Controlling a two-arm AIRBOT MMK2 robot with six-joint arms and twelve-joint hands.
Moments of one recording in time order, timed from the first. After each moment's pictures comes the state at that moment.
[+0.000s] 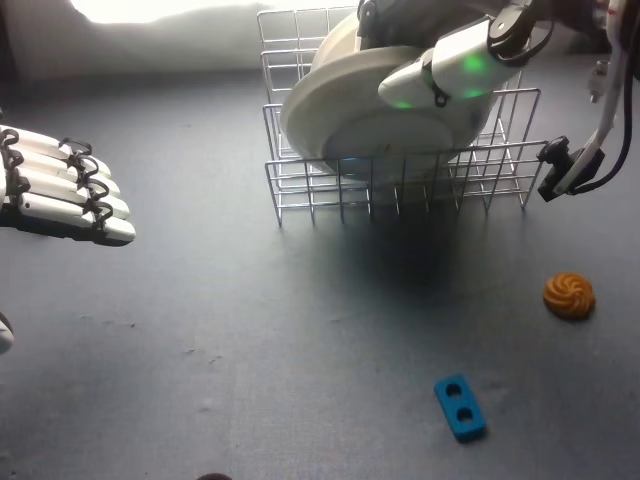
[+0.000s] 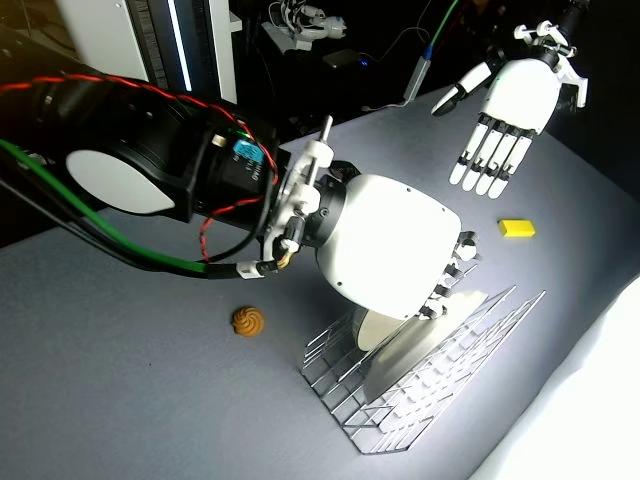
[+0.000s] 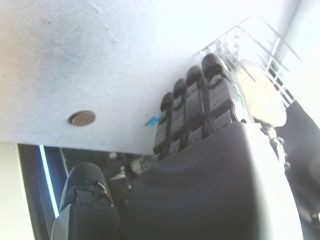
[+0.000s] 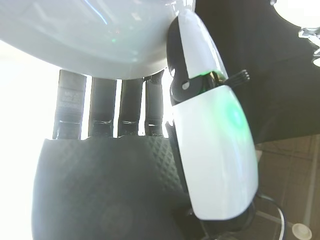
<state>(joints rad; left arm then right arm) 0.46 -0.77 1.41 1.89 -0.95 -0.48 -0.32 -1.13 1.19 0.07 0.14 -0.40</state>
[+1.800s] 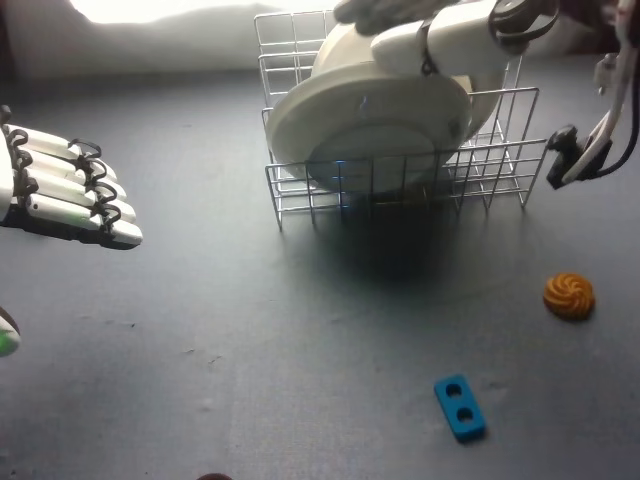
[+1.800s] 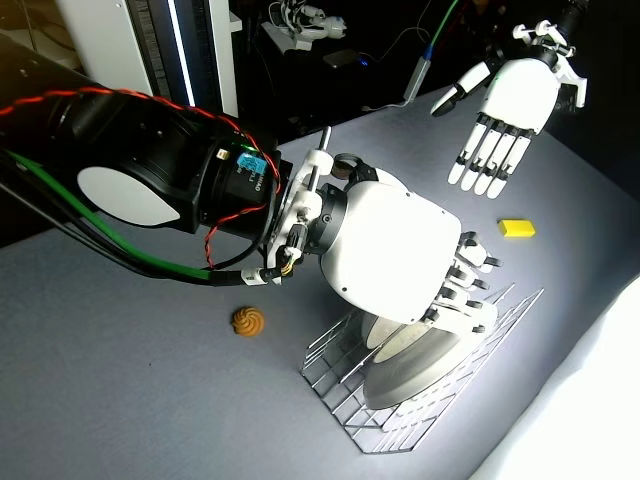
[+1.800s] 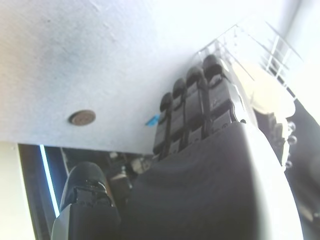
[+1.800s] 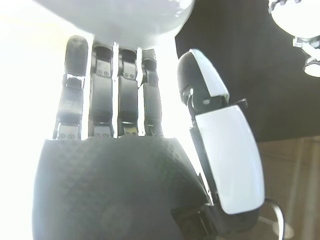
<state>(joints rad) 0.45 -0.77 1.39 1.89 -0.96 -0.46 -0.33 -1.10 1.18 0.02 0.23 -0.50</state>
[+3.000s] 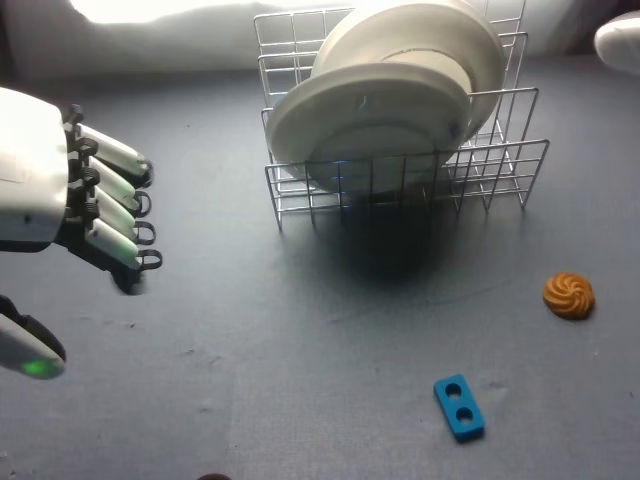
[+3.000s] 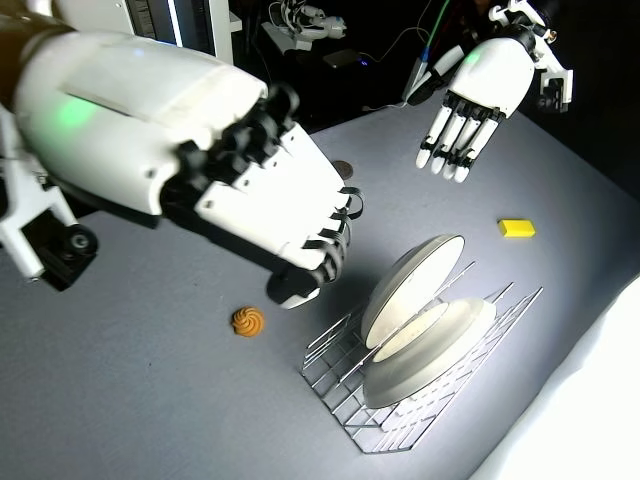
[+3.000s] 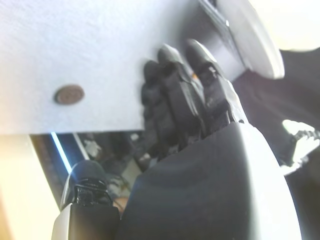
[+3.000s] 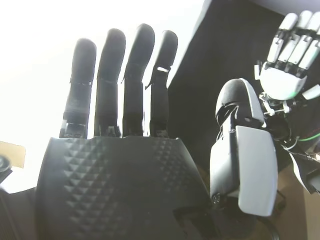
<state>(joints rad) 0.33 -0.74 1.24 1.91 -1.00 -0.36 -0.33 -0.54 0.71 0.30 0.38 -1.33</state>
